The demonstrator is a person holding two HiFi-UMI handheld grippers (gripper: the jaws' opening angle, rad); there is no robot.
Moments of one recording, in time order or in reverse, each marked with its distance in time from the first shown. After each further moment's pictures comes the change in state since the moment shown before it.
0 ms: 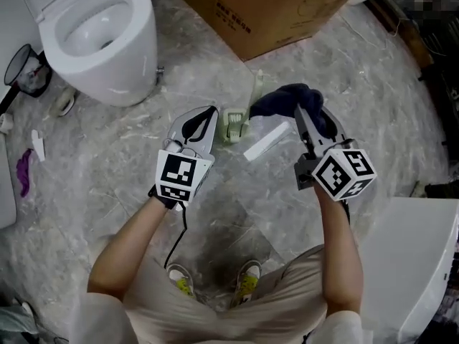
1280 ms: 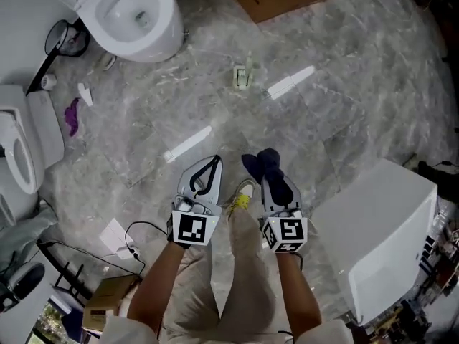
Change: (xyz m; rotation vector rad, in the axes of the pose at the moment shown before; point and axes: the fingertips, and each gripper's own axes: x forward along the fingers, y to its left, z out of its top) left arm -0.179 -0.145 0.230 -0.052 0.264 0.088; right arm -0.247 0.137 0.040 0.153 0.464 -0.102
